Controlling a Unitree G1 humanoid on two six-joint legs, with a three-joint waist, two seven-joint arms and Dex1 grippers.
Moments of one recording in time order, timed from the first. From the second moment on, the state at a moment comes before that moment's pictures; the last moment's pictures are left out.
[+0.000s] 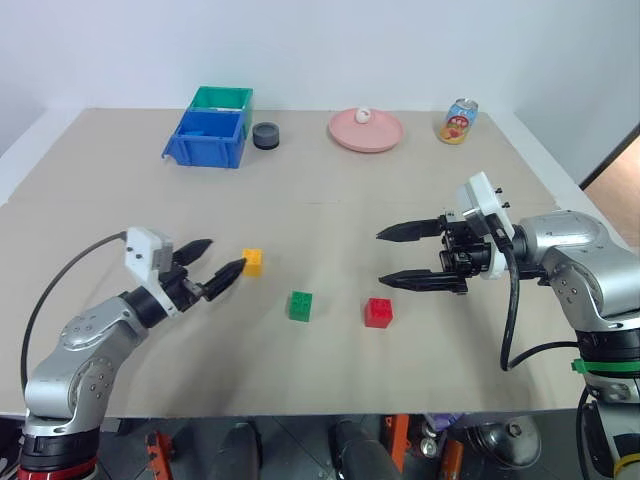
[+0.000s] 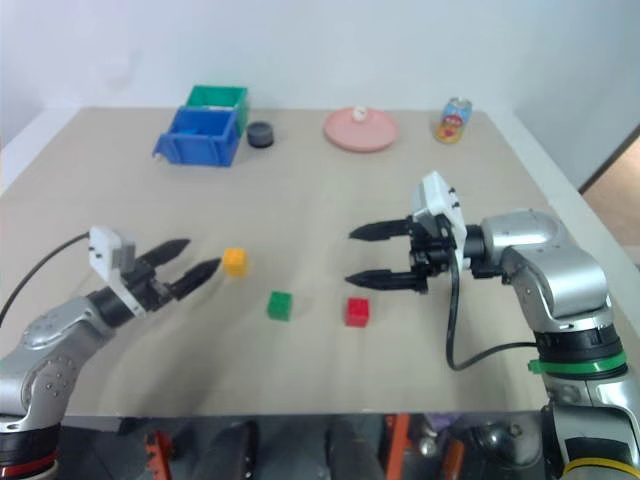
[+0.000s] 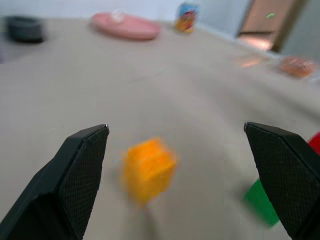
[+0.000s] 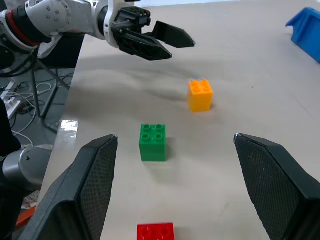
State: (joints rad) left arm -0.11 0.48 0.28 -0.36 -0.62 0.54 -0.58; right arm -0.62 -0.82 0.02 -0.12 0.59 0.56 1.33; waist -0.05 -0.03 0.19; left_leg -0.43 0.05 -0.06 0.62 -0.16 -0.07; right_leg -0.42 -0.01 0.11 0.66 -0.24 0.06
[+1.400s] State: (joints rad) left arm -0.31 0.29 -0.02 -0.03 -0.26 0.45 -0.44; right arm -0.58 -0.80 0.00 -0.18 0.60 0.55 1.26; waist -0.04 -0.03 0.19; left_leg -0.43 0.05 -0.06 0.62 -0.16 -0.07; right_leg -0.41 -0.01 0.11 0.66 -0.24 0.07
